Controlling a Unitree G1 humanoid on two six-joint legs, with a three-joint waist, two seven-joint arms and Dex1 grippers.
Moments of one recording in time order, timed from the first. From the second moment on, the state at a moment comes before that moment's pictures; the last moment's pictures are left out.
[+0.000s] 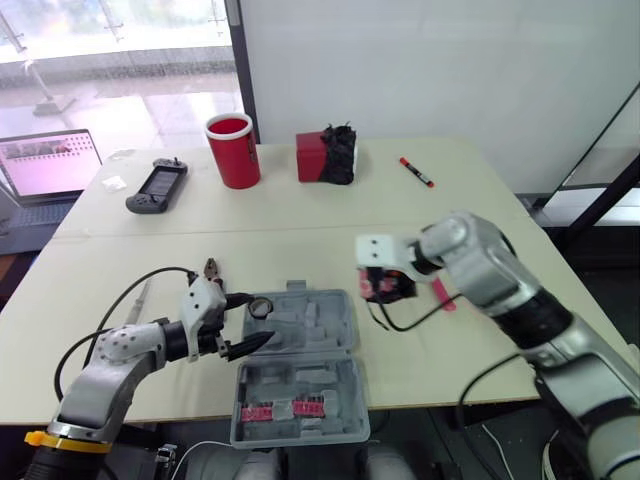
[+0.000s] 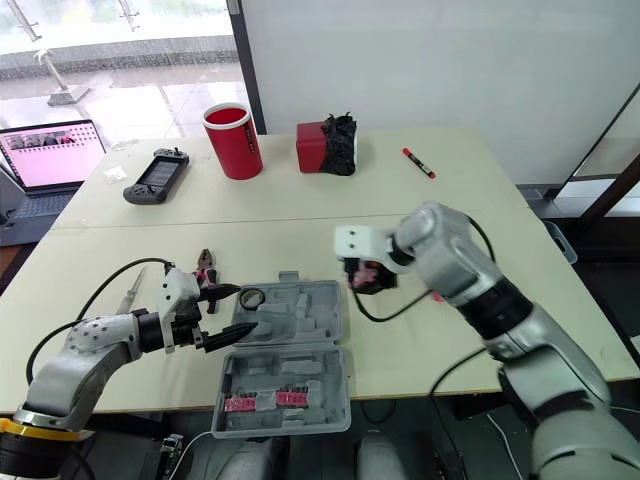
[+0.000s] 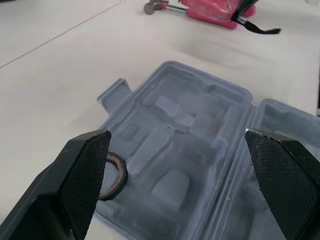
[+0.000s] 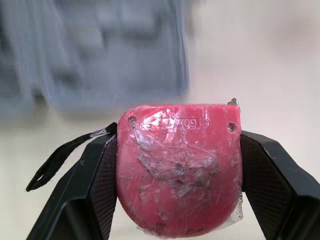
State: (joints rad) left arm -0.07 0.64 0.03 -0.20 -0.40 0.31 -0.92; right arm -0.93 -0.61 0.57 -0.02 -0.25 0.75 1.33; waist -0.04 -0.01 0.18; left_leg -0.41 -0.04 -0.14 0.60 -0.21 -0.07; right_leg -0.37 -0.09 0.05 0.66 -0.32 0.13
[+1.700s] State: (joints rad) left arm 0.02 0.62 0.02 -0.31 -0.40 0.34 -0.85; right arm -0.75 -0.45 0.37 -0.03 -0.17 0.64 1.10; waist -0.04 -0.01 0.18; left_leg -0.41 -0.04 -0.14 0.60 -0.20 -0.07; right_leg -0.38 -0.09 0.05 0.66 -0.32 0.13
